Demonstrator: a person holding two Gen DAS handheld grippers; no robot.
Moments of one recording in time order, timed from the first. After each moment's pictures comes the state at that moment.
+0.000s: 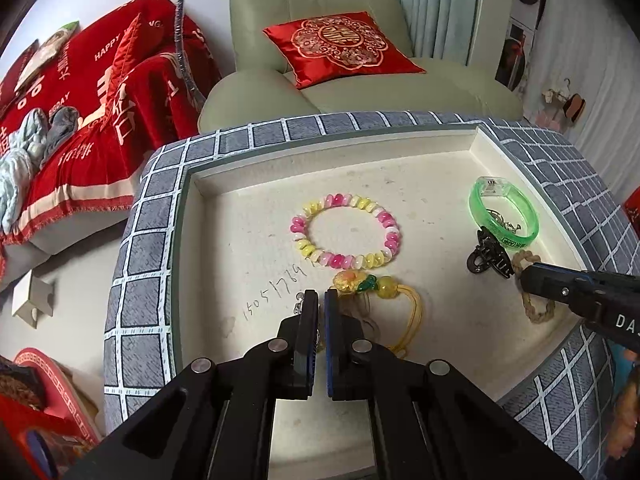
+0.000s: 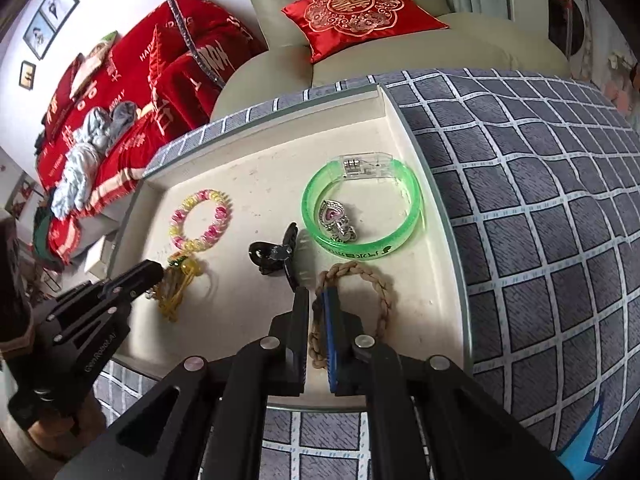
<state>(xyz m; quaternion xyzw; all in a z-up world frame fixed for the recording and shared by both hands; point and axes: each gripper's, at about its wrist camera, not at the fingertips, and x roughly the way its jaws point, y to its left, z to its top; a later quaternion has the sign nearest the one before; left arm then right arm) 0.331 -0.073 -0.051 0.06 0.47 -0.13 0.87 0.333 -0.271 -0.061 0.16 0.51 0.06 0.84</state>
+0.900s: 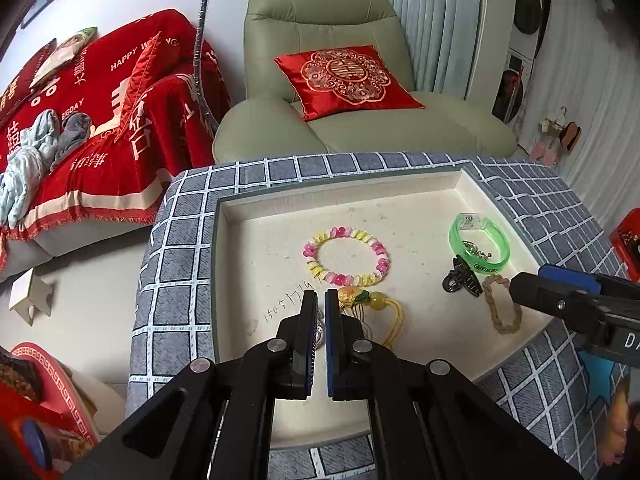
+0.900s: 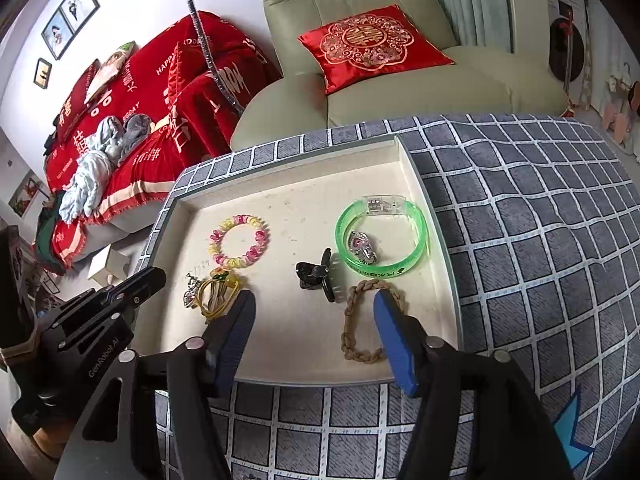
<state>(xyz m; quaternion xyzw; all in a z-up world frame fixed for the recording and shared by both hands) 0.309 -0.058 -0.012 0.04 0.43 -0.13 0.90 0.313 -0.255 -0.016 0.14 0.47 0.06 0.87</state>
